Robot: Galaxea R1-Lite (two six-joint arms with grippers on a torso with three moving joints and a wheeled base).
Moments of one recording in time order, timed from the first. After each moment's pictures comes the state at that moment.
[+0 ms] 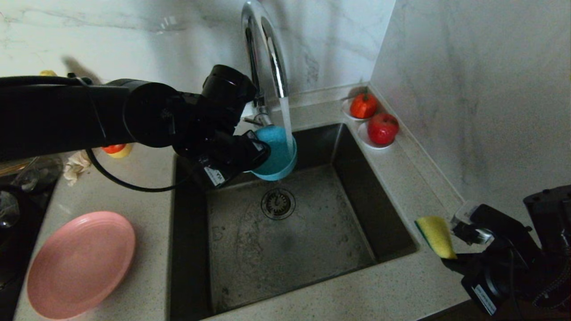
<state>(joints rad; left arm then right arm) -0.56 1.98 -1.78 0.51 0.27 -0.96 0.42 1.32 -0.64 -0.02 -0.12 -0.29</state>
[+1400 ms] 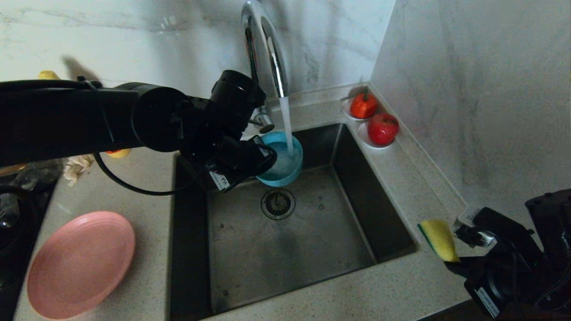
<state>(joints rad) -0.59 1.98 -1.76 0.52 0.28 -0.96 0.40 1.32 -0.62 -0.02 -0.11 -0.29</state>
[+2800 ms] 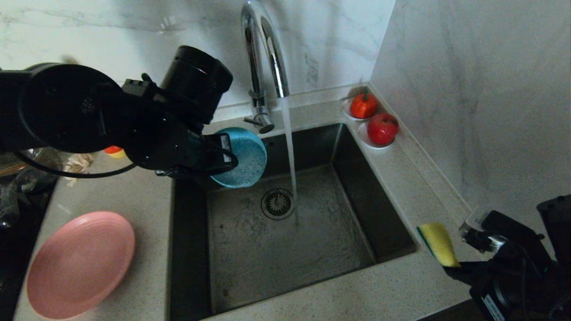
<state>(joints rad) -0.60 1.78 -1.60 0.52 0.64 -0.49 0.41 1.28 -0.60 -0.02 -0.05 -0.27</state>
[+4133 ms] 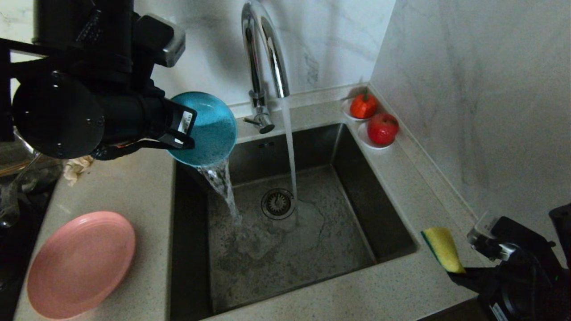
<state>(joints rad) -0.60 1.56 -1.43 0.16 0.74 0.28 0.42 1.24 -0.57 -0.02 -0.04 -0.26</state>
